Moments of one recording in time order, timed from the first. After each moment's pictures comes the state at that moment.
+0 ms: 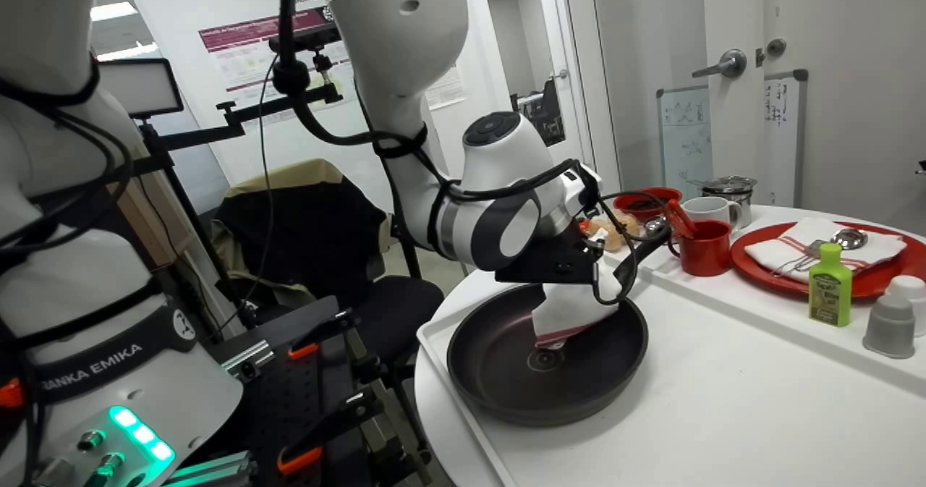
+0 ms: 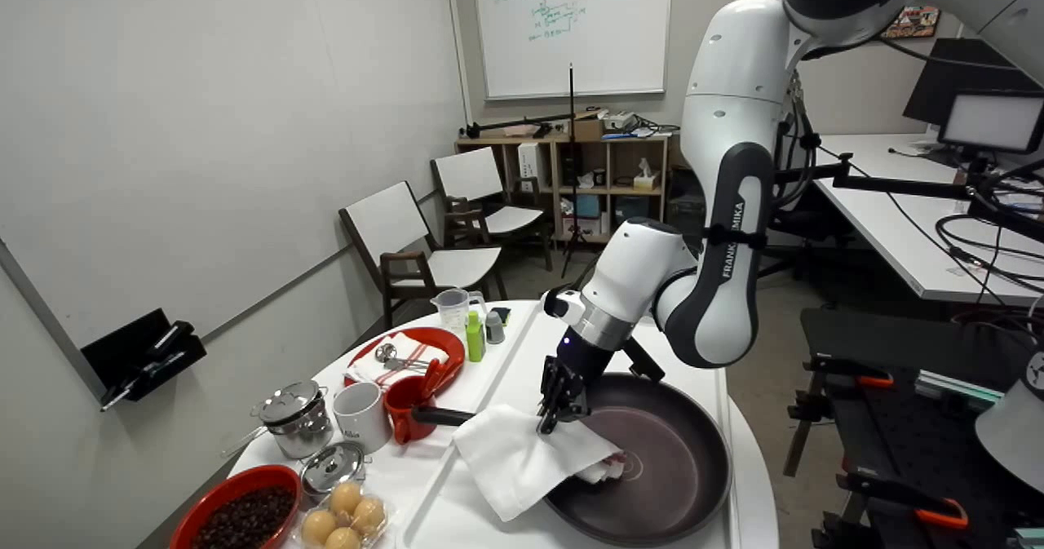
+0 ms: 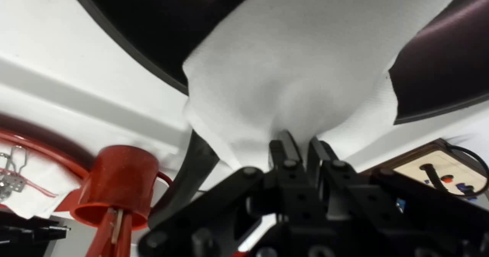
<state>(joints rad) -0.54 0.88 0.34 -2.22 -0.69 3.46 -0.33</state>
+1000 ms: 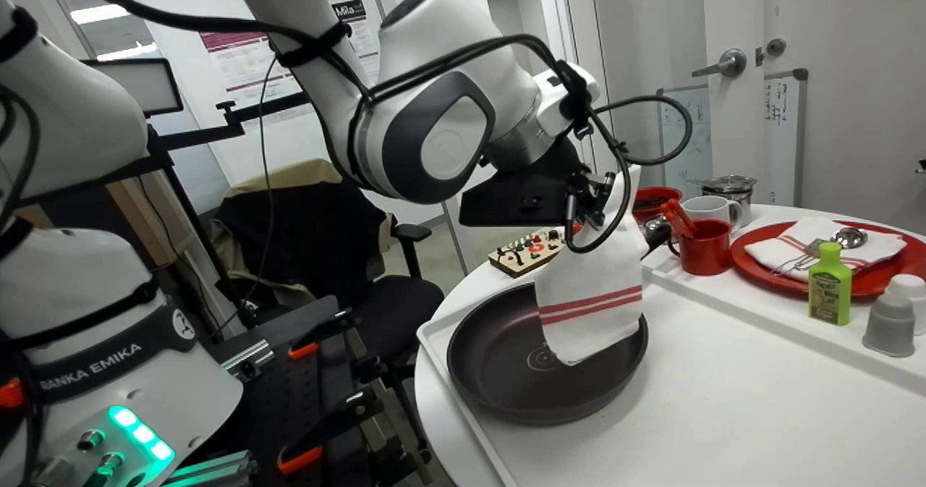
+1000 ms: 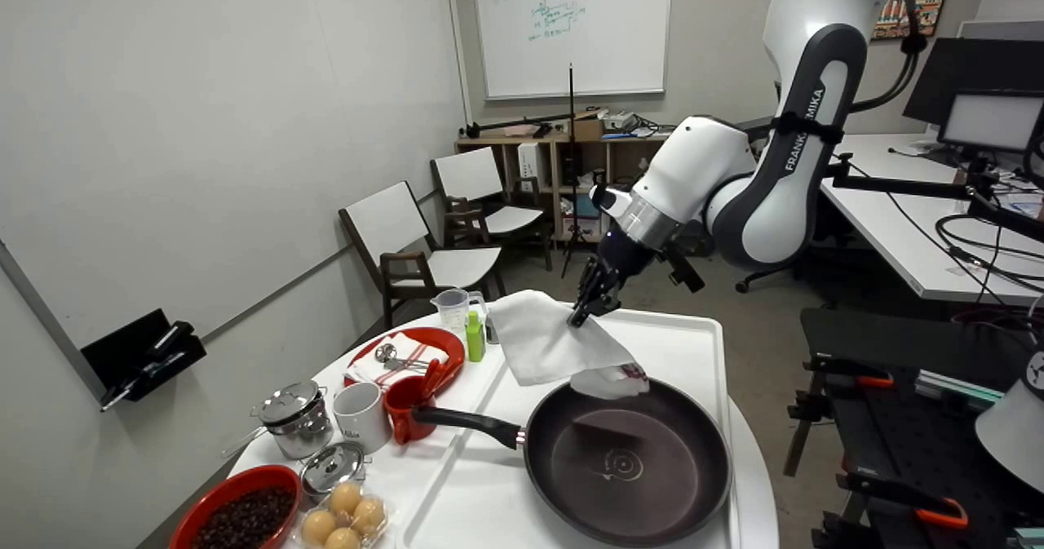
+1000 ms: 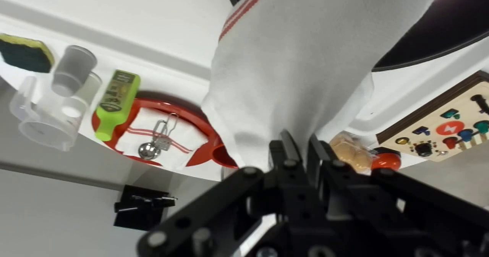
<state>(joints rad) -0.88 0.50 0.50 -2.50 -0.66 3.46 -0.24</state>
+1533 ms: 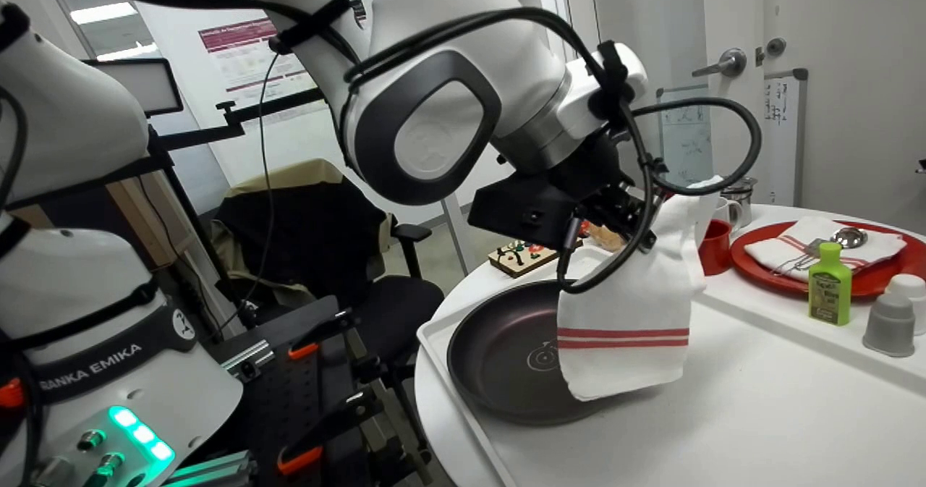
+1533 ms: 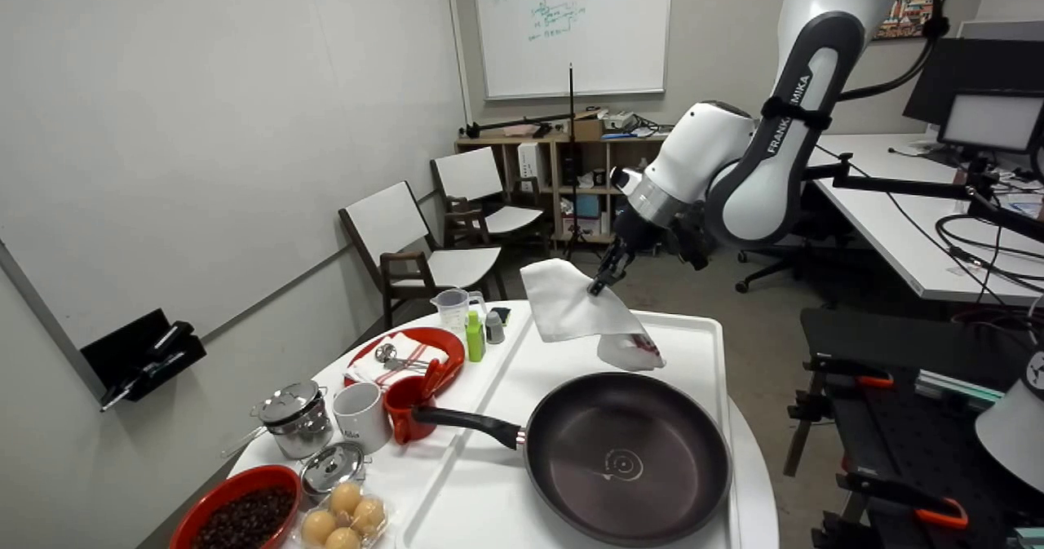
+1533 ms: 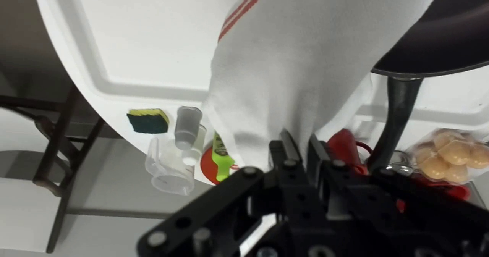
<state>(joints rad) -0.92 0.45 0.44 -2.50 -0.50 3.41 -0.17</state>
